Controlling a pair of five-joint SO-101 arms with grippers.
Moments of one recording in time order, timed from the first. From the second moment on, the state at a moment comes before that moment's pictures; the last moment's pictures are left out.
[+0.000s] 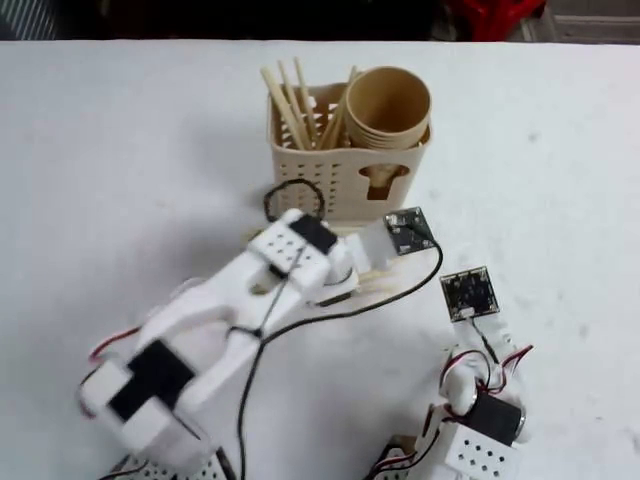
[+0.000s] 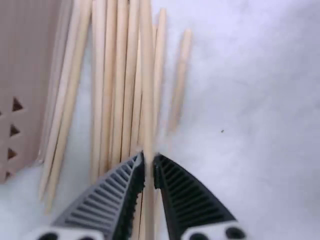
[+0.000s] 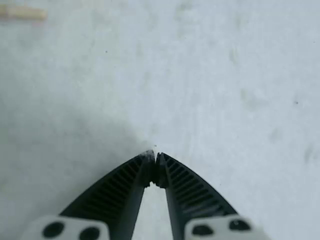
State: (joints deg) left arm 32.9 2.5 23.1 61.7 -31.2; right arm 21.2 -102.9 96.4 71.5 38.9
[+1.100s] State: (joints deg) left arm 25.0 -39.6 26.8 12.4 -20.3; right arm 21.2 -102.9 96.4 71.5 38.9
